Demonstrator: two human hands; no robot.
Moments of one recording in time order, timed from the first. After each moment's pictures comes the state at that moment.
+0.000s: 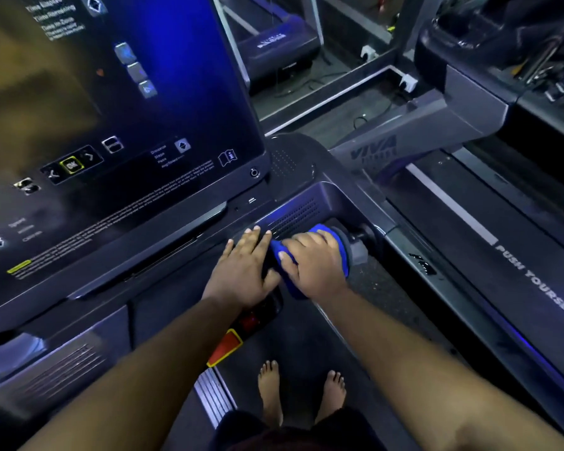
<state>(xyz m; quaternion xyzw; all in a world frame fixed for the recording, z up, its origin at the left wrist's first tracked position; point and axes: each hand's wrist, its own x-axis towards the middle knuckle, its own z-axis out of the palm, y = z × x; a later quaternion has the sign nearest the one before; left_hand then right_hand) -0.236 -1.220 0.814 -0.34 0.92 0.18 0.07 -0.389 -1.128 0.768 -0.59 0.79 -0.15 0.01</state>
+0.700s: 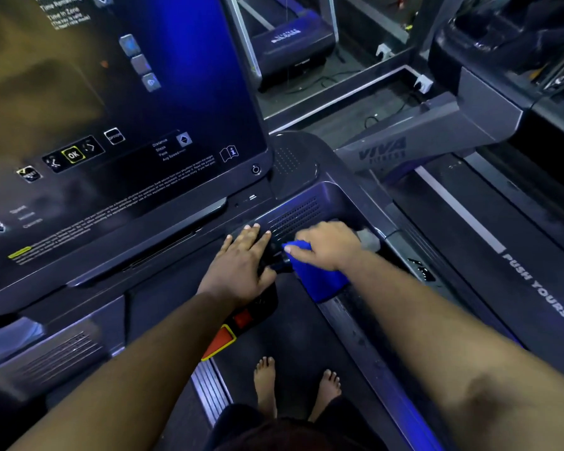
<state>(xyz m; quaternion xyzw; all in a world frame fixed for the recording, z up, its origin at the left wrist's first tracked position) -0.236 -1.221 0.812 -0.34 0.92 0.18 0.06 -0.455 -1.155 0.787 -0.66 0.74 -0.03 0.13</state>
